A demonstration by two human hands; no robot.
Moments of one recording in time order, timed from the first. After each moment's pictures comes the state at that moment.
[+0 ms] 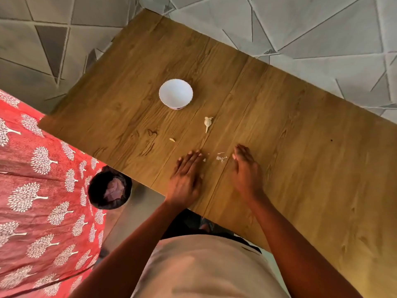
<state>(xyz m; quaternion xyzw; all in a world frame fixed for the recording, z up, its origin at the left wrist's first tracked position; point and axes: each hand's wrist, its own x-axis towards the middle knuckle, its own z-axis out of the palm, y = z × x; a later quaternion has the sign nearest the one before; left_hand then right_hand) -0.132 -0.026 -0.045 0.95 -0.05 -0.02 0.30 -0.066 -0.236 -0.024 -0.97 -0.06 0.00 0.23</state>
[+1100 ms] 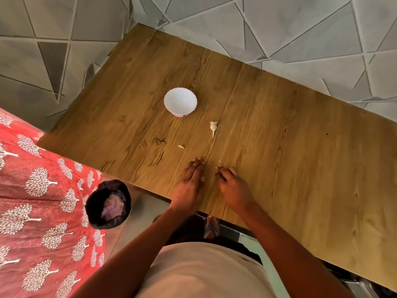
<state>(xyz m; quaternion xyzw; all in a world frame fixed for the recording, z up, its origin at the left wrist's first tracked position) -0.136 0.010 -0.058 0.92 -0.10 0.01 0.38 -0.114 -0.176 -0.026 -0.96 -0.27 -0.05 0.02</state>
